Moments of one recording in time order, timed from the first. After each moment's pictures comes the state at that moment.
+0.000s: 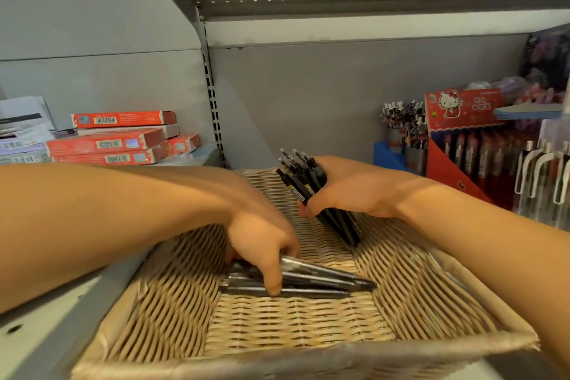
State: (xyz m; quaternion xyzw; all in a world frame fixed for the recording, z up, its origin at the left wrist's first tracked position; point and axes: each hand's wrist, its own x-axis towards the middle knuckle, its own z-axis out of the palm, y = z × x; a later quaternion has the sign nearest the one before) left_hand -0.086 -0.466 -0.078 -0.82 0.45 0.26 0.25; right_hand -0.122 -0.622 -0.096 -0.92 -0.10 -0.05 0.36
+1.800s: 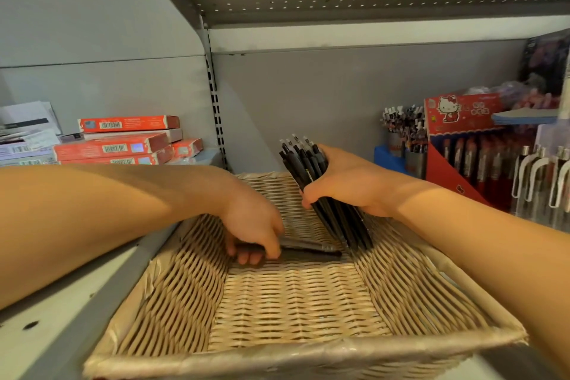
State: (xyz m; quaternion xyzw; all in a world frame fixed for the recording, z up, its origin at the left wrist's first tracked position) left_hand -0.047 -0.457 -0.085 -0.88 0.36 0.31 0.08; right_hand -0.114 -0.625 -0.095 -0.89 -0.08 -0.11 0.44
